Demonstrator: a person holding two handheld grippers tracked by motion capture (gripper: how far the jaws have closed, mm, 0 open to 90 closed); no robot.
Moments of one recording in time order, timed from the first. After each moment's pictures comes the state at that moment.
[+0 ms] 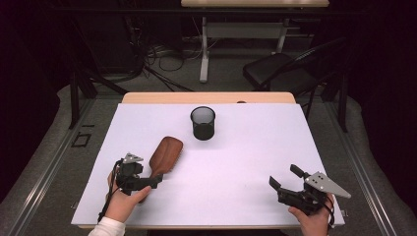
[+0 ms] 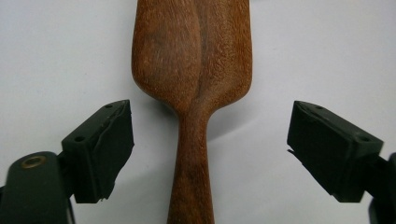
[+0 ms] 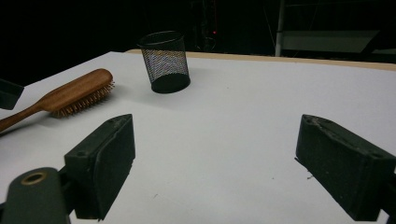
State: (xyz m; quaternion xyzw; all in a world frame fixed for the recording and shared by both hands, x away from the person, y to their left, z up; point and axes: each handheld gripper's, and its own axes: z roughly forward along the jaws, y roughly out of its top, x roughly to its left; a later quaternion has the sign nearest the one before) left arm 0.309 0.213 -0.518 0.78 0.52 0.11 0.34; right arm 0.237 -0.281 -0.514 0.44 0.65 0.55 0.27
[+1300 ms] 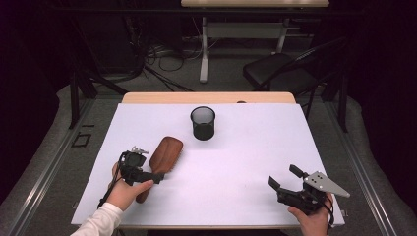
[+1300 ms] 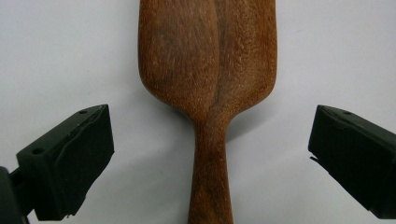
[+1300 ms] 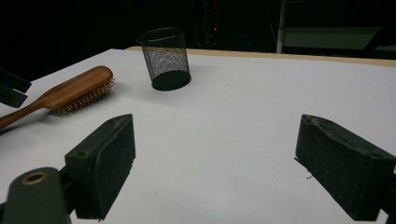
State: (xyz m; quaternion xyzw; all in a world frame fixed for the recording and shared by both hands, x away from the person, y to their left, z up) left arm 0.335 0.207 -0.517 0.80 0.53 0.08 0.27; right arm 0.238 -0.280 -0.515 0.44 0.66 0.55 0.27
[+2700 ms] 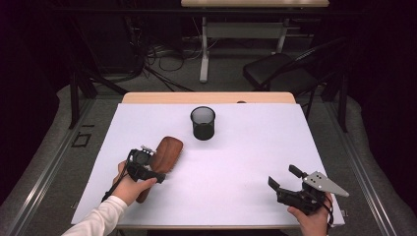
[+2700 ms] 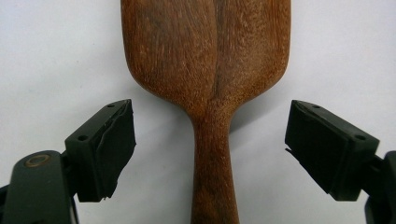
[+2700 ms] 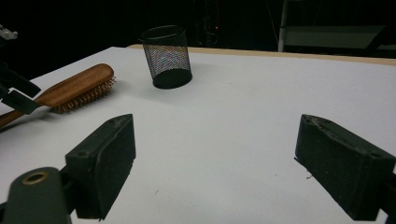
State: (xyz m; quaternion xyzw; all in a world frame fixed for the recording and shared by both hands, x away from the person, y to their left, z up) left arm 0.346 0.191 -0.519 0.84 0.51 0.08 0.18; right arm 0.239 -0.280 -0.516 0.44 0.66 0.54 0.27
